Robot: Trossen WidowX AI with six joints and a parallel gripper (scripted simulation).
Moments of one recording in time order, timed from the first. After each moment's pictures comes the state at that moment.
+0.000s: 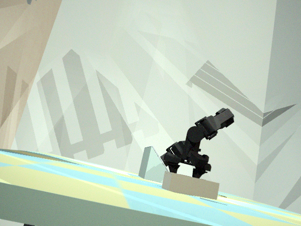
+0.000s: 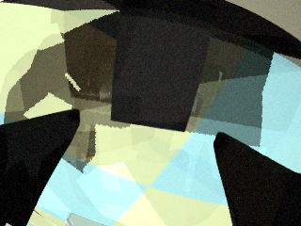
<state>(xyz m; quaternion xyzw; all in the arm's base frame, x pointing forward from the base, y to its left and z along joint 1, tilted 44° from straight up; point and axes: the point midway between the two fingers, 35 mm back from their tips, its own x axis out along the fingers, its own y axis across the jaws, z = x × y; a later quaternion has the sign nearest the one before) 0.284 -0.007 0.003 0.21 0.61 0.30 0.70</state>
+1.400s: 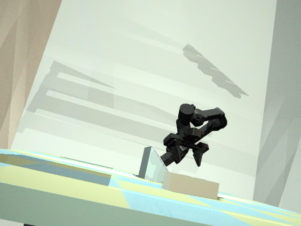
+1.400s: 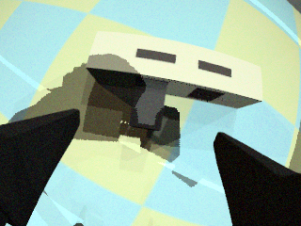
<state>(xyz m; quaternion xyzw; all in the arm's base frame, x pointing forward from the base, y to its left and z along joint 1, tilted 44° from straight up) 0.269 -0.059 0.057 0.29 0.38 0.22 0.85</state>
